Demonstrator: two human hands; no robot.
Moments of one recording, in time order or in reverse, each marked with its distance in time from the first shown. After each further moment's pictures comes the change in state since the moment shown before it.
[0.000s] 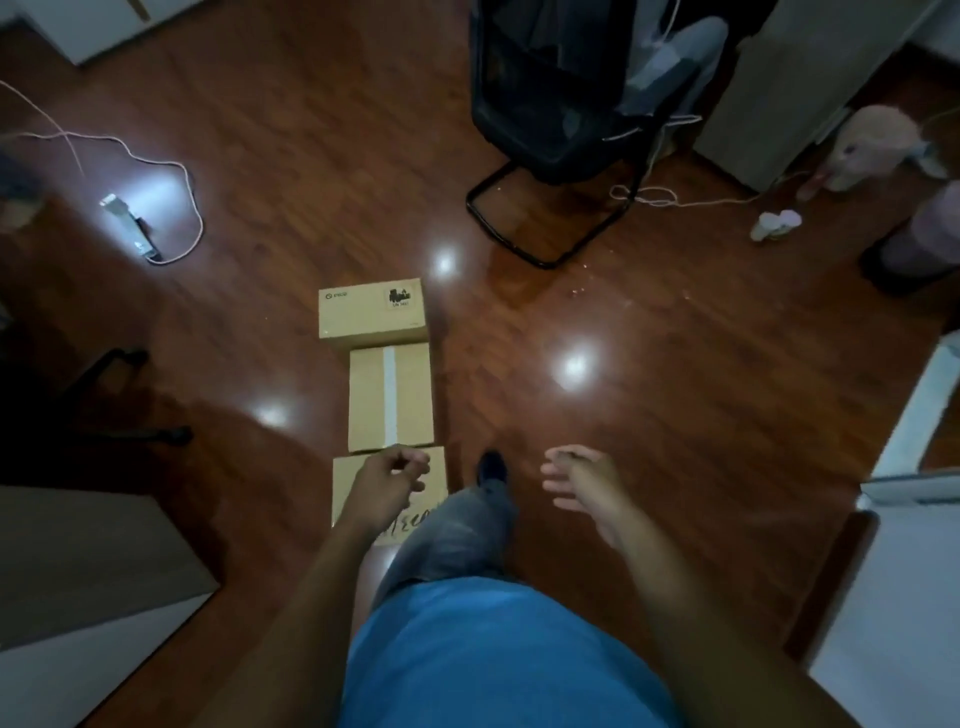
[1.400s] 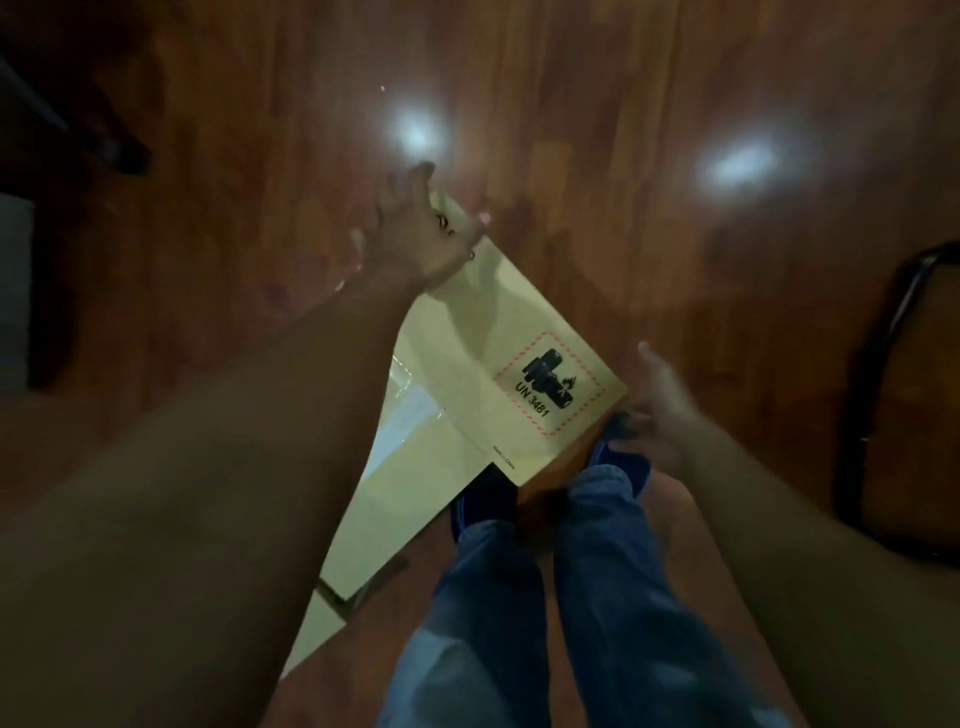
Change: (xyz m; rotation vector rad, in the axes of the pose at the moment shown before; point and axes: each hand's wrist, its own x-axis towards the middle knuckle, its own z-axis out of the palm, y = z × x) left_hand 0.783 -0.061 -0.167 0.115 0.691 -0.458; right_hand 0.804 -0.258 0.336 -0.655 -0.362 0.429
